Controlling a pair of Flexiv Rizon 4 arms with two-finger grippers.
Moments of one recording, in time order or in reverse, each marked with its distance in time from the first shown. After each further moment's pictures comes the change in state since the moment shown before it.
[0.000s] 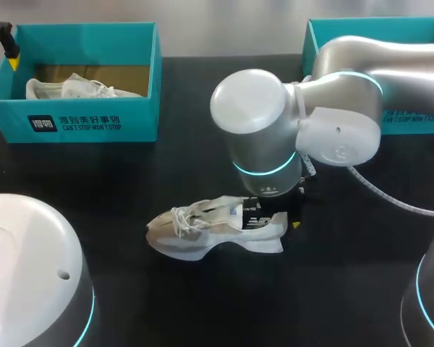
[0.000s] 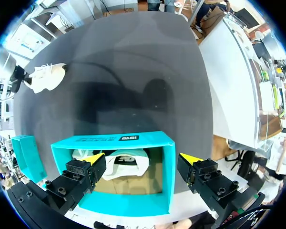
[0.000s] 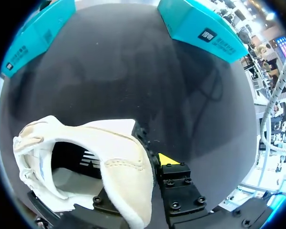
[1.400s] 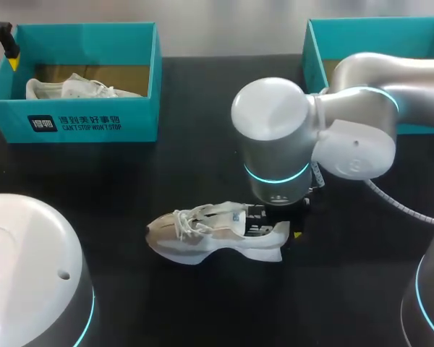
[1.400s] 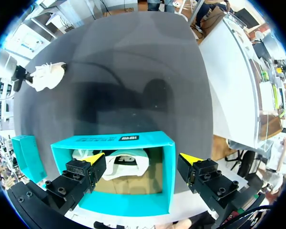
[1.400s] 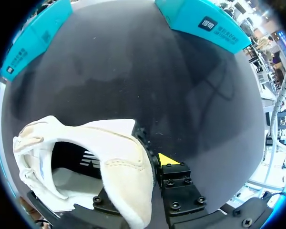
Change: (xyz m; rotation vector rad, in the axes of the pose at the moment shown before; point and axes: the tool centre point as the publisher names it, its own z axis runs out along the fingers) left arm 0.000 0.000 0.000 0.000 0.000 0.000; right arm 0.004 -0.015 0.016 0.032 0.067 0.027
